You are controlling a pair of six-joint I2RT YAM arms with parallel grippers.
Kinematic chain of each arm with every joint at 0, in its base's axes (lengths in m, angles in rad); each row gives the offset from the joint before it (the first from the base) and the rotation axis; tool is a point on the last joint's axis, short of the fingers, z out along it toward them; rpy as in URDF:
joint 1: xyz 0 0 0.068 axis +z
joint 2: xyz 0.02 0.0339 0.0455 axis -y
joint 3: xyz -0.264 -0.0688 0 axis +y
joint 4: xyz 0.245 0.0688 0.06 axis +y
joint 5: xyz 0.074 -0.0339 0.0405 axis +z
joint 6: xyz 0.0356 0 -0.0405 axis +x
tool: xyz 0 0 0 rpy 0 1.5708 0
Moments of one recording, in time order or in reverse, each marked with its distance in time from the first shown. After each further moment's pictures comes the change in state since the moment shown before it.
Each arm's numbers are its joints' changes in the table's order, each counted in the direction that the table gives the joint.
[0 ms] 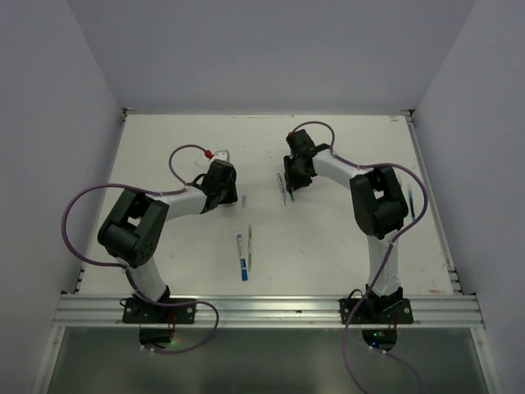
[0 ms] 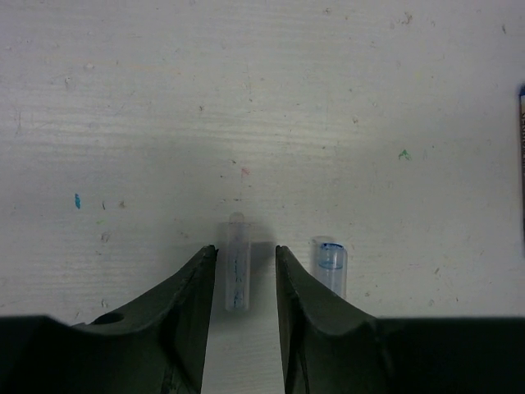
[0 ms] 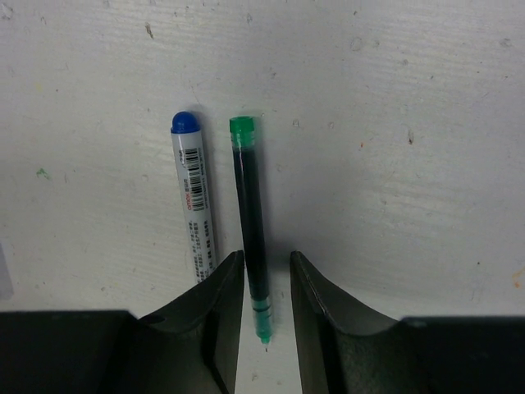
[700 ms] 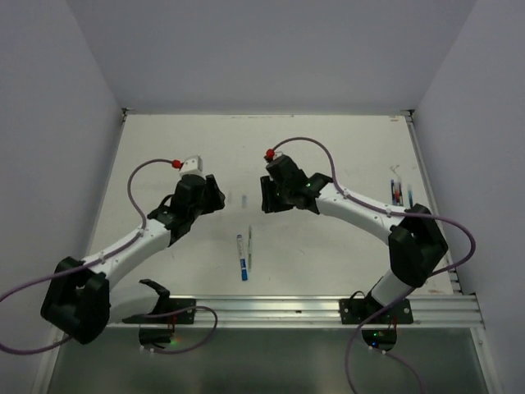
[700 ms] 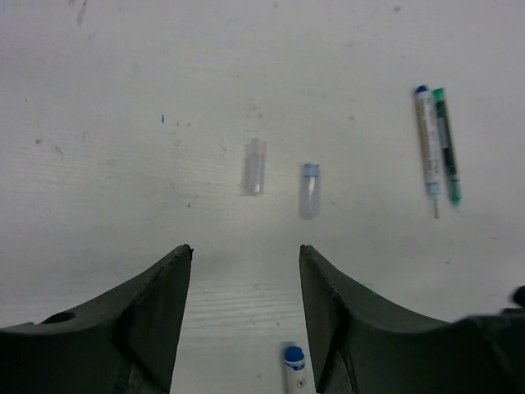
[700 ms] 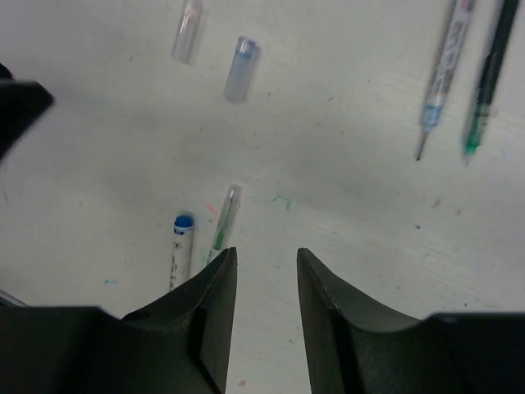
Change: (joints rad) left arm 0.001 0.494 0.260 0.080 0.028 -0.073; right arm 0.279 0.456 0.275 -0.064 -0.057 0.148
